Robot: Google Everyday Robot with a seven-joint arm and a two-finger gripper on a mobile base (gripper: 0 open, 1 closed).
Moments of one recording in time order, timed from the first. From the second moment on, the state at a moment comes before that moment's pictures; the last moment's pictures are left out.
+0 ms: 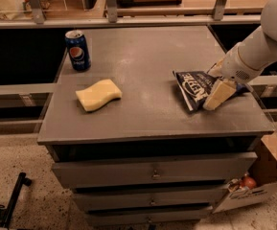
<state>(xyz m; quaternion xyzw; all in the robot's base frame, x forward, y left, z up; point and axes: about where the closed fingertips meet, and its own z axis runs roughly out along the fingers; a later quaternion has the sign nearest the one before) 0.605 -0.231 0.821 -0.58 0.78 0.02 0.23</state>
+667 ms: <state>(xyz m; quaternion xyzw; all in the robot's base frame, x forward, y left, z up) 0.605 -0.231 0.826 -0.58 0.78 0.02 0.23</state>
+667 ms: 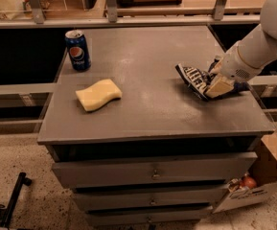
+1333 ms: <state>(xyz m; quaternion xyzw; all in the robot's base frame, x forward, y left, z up) 0.604 -0.207 0.896 -0.62 0.73 0.00 0.31</state>
